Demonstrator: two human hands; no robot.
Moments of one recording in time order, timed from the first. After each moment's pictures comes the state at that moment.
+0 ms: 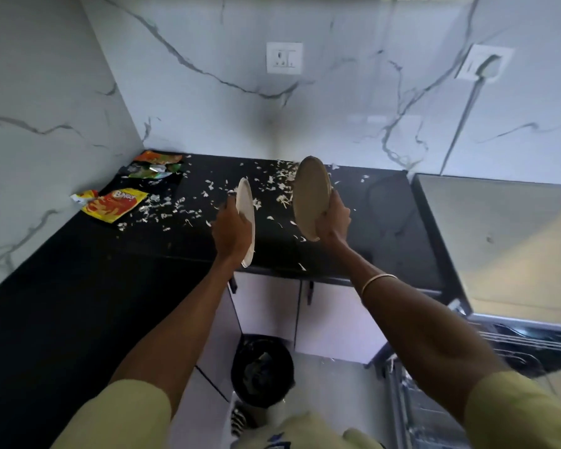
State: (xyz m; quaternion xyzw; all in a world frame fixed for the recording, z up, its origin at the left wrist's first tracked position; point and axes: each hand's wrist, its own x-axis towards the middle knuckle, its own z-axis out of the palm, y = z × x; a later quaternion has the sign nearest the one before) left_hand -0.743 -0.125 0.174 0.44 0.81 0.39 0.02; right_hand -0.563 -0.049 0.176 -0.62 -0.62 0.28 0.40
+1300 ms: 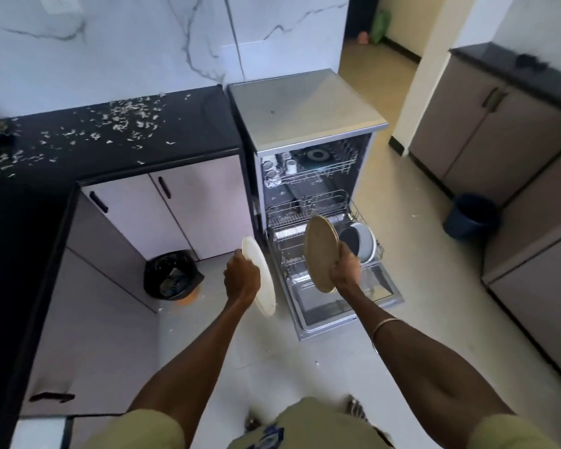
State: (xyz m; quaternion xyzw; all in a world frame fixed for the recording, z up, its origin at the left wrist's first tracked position) left_hand -0.279 -0.591 0.056 0.55 0.76 0.24 0.23; right_hand -0.059 -0.611 0.047 -0.81 -0.46 0.25 0.28
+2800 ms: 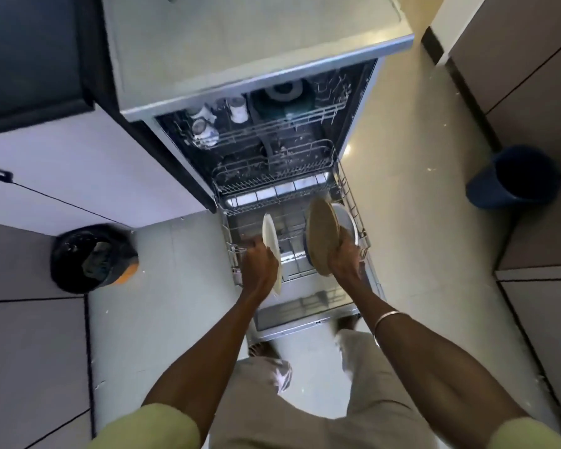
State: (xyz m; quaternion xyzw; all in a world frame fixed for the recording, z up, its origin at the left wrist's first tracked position) left_hand 0.011 -0.320 -0.196 0.57 0.76 0.12 0.27; right_hand 0.191 -0.330 -0.161 -0.81 -0.39 0.39 0.18
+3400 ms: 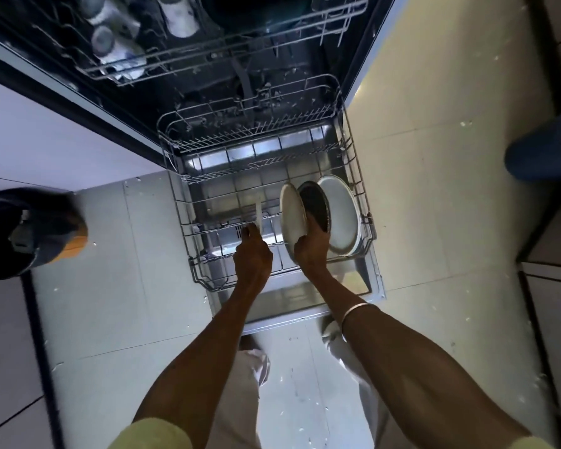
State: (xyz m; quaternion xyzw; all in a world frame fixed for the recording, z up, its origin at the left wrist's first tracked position) left_hand 0.070 -0.271 -0.396 0.58 0.77 0.00 0.28; right_hand 0.193 -0.257 -0.359 -0.80 -0.39 0.39 0.23
